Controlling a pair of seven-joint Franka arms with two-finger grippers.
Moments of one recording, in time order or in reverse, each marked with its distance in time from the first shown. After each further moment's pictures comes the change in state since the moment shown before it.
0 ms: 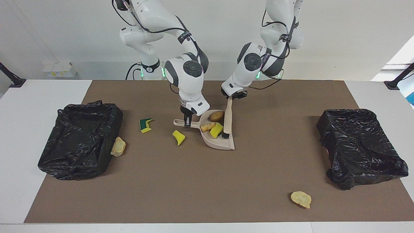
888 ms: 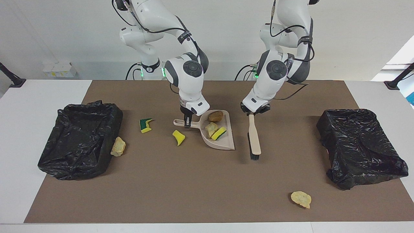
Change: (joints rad) left arm 0.238 0.149 0.037 0.266 0.230 -0.100 0.070; right arm 0.000 0.000 0.000 0.000 0.000 0.000 0.000
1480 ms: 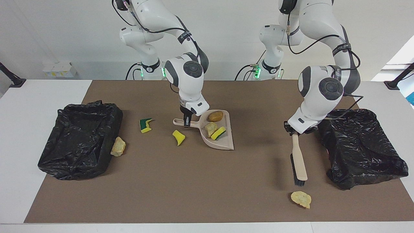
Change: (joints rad) left arm 0.218 0.201 0.002 0.320 0.211 -0.079 0.254; right arm 0.001 0.000 0.000 0.001 0.000 -0.030 0.022
